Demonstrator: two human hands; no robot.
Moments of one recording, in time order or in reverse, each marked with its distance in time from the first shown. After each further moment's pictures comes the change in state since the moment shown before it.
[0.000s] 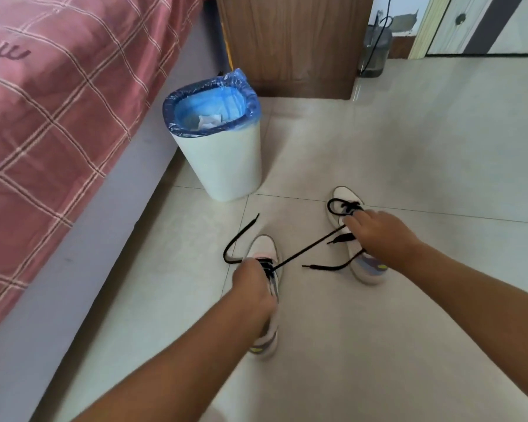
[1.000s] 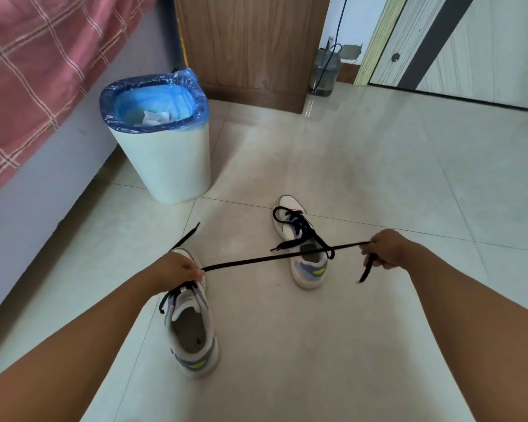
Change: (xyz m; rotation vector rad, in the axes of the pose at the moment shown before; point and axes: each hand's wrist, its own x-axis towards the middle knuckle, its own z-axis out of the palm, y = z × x) left_hand 0.102 0.032 -0.037 1.409 -0.277 0.553; right_hand -0.056 0.113 0.018 0.981 -0.418 0.970
